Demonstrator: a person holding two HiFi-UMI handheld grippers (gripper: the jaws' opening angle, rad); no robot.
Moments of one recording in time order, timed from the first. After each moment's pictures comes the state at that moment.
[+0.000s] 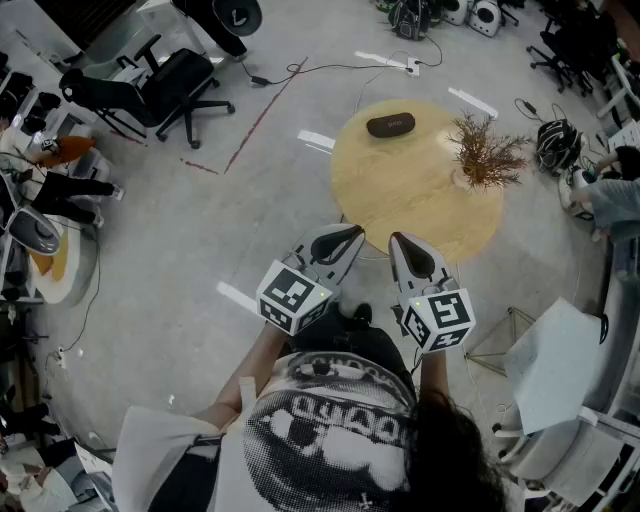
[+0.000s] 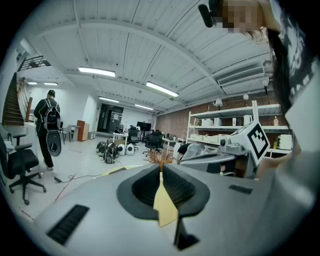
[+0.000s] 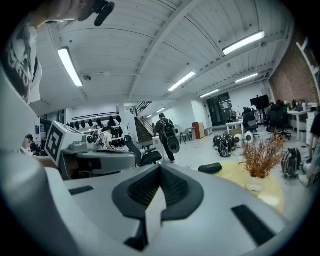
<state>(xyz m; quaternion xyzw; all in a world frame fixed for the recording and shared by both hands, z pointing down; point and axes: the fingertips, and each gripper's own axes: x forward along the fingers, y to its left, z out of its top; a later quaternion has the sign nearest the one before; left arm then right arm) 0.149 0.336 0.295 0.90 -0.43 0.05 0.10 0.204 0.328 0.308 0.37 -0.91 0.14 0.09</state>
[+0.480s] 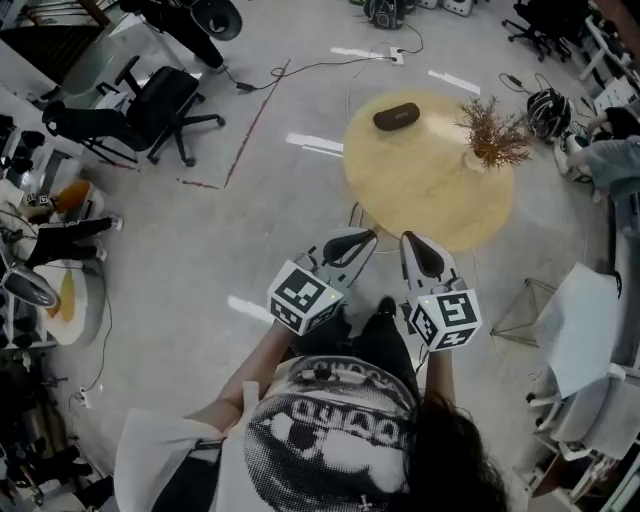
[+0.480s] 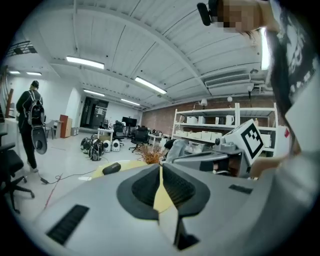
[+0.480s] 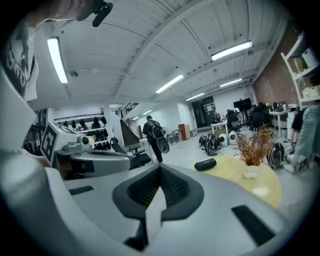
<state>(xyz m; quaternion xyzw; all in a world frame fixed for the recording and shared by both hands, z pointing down) 0.094 0.348 0.310 0.93 -0.34 0.07 0.10 0.149 0.339 0.324 0.46 -0.87 0.15 0.08</state>
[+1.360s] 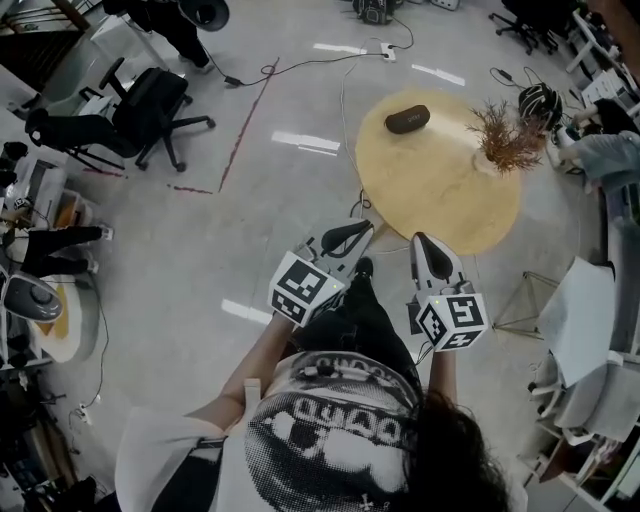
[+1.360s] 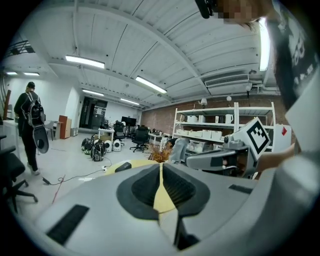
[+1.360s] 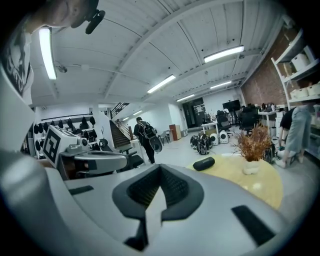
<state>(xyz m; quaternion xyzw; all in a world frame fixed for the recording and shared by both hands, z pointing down) 0.028 0.305 0.326 0.94 -0.33 0.08 0.10 0.113 0.314 0.336 0.51 -0.84 0.16 0.07</state>
